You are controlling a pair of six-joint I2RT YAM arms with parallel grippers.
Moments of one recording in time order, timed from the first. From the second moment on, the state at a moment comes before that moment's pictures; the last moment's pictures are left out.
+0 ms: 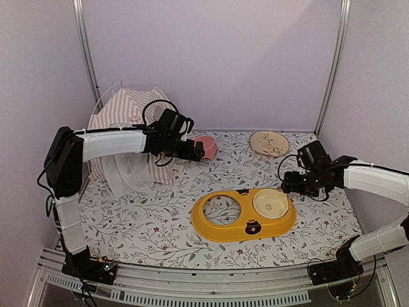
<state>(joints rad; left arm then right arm) -0.65 1.95 1.49 -0.31 -0.05 -0.31 0.48 1.28 0.78 -0.52 0.14 0.56</state>
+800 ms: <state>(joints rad) -0.48 2.65 2.31 -0.36 0.12 -0.29 0.49 1.03 0.88 -0.59 0.01 0.55</state>
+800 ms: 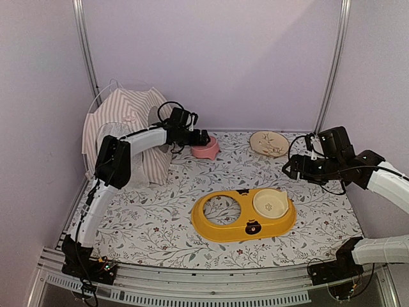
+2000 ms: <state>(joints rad) -0.68 2.68 2.20 -0.17 0.52 -0.31 0.46 1.30 0.79 -0.12 -0.18 0.62</state>
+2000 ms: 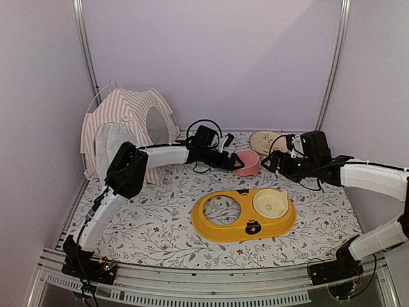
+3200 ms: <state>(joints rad) -0.72 1.68 1.07 -0.10 0.30 -0.34 0.23 1.97 0.87 0.49 -0.69 0.69</state>
